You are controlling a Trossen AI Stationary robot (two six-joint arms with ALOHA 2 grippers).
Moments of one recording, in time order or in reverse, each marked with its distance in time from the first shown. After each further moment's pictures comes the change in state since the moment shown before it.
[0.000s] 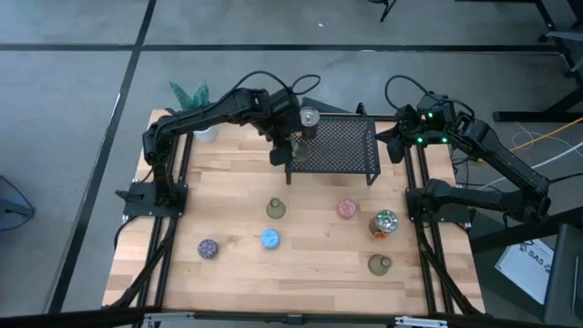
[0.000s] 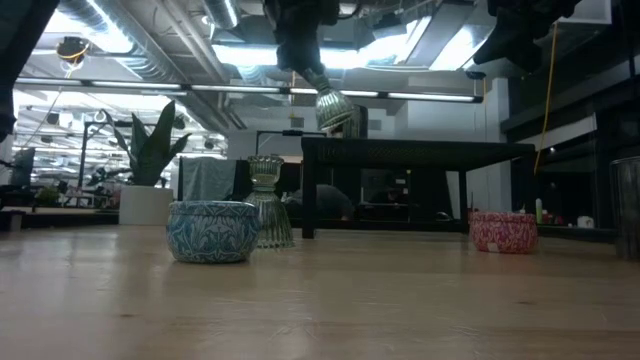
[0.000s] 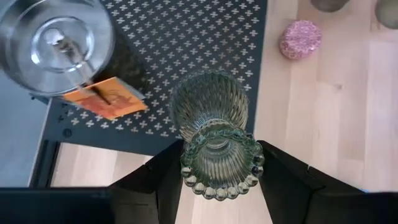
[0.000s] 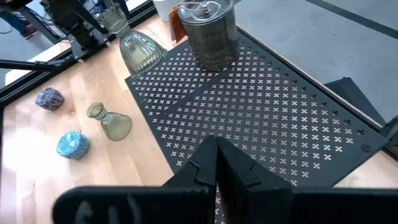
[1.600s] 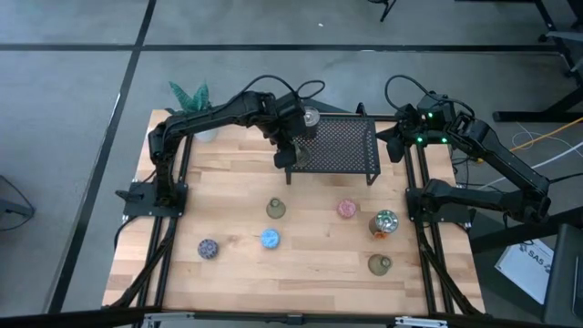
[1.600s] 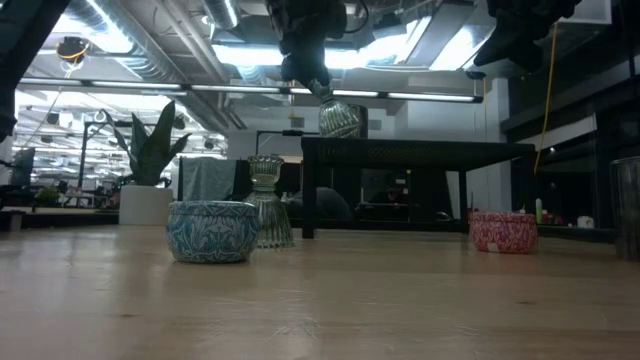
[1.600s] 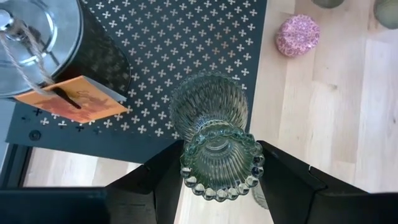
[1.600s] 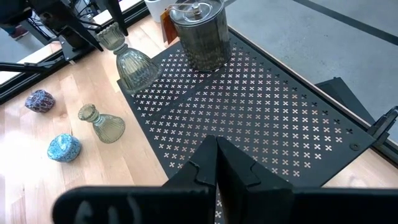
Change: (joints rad) left arm -0.002 0.049 -0.001 0.010 0.036 -0.035; right arm 0.000 0.000 0.000 0.000 0.029 0.000
